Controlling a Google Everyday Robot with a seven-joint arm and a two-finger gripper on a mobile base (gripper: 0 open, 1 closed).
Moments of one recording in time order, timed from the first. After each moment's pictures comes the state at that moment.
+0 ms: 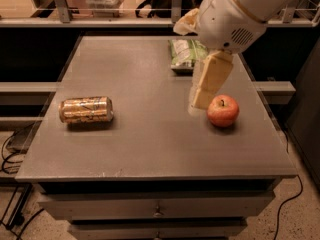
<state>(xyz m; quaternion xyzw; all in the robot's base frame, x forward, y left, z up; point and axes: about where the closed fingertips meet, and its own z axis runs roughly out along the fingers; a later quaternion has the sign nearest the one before) 0.475 -0.043 0.997 -0.74 0.62 0.07 0.26</state>
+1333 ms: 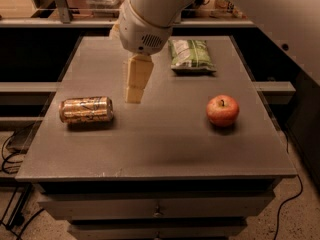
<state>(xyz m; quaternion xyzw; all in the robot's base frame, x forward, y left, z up) 0.518 0.086 0.964 -0.79 0.55 0.08 0.25</state>
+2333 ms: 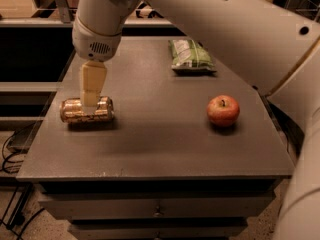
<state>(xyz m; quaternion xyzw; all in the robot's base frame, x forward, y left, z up) 0.534 0.173 0.934 -0.79 0.56 0.11 0.22</state>
